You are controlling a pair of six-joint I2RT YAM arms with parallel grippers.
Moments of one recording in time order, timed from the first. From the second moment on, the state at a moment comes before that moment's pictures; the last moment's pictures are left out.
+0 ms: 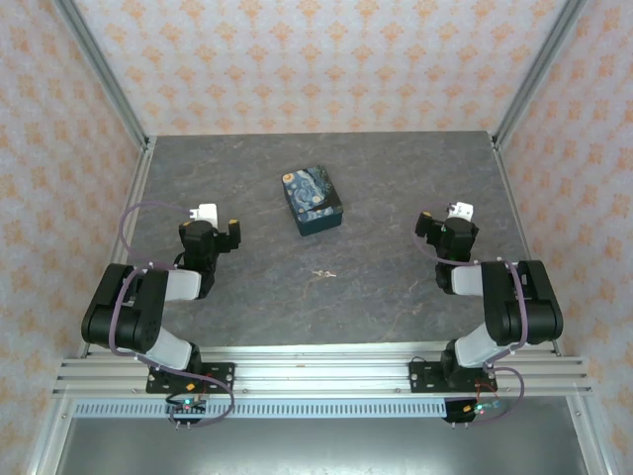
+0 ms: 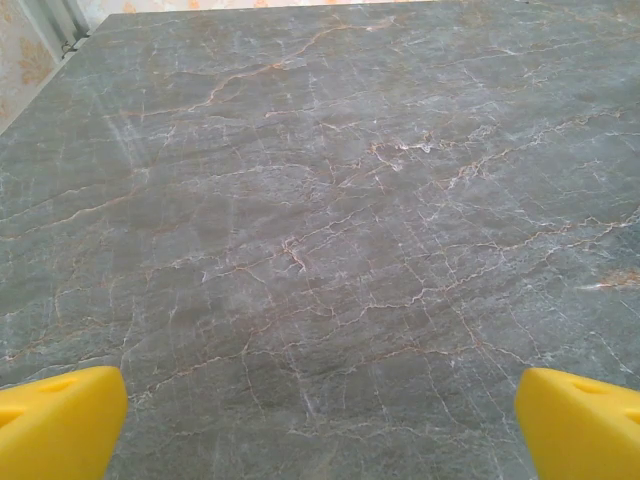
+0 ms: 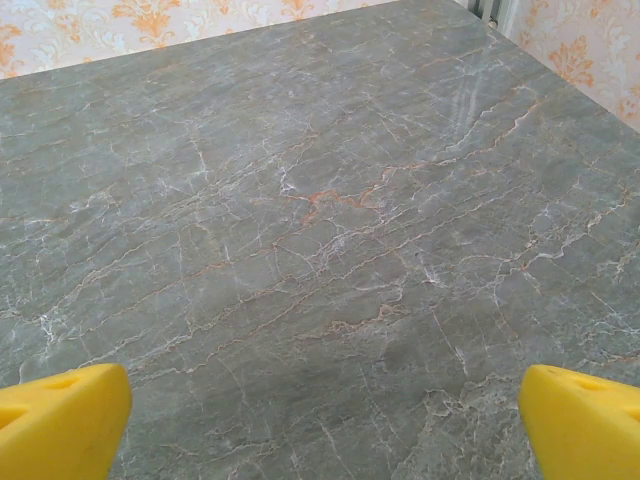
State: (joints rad) left arm -0.06 1.51 0.39 0.67 -0.23 -0.05; right arm 0.01 1.53 0.40 0.71 0.20 0.18
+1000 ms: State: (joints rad) left arm -0.05 1.48 0.47 0.53 -0.23 -0.05; right arm 0.02 1.42 0.41 0.60 0.21 0.19
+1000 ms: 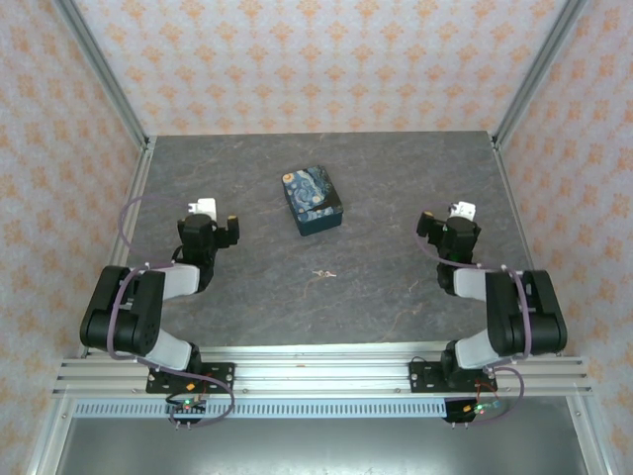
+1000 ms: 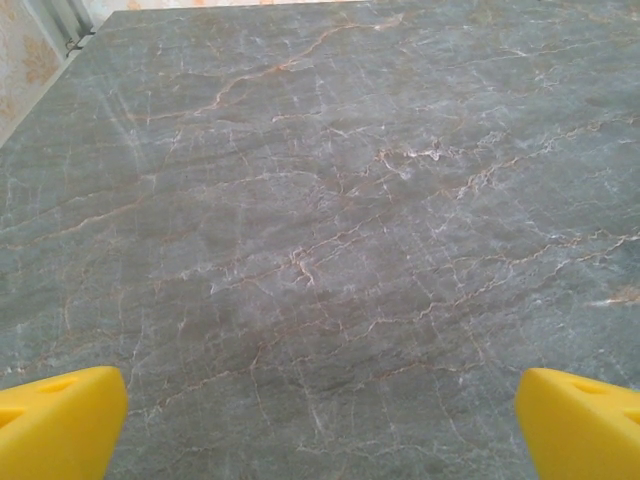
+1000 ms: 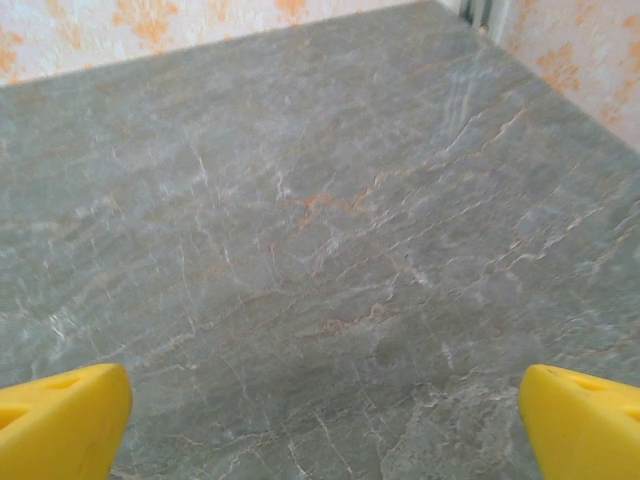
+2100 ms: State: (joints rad) left arm -0.20 2.15 1.78 -0.53 -0.07 -0.60; right arm 0.14 1.71 1.00 0.00 -0.37 0.84
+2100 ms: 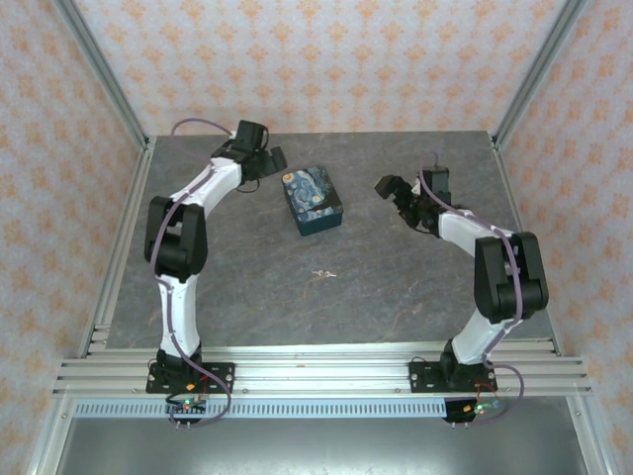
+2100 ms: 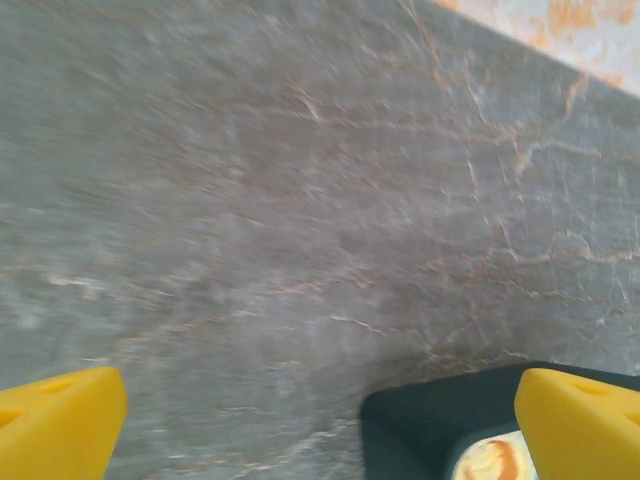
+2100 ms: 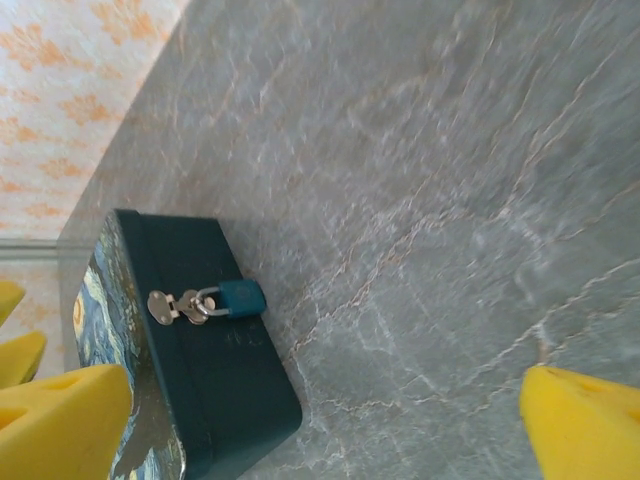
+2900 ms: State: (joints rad) left arm -0.34 2.25 1.89 -0.48 0.09 -0.86; right arm 0.44 1.98 1.23 0.03 -0.44 0.94
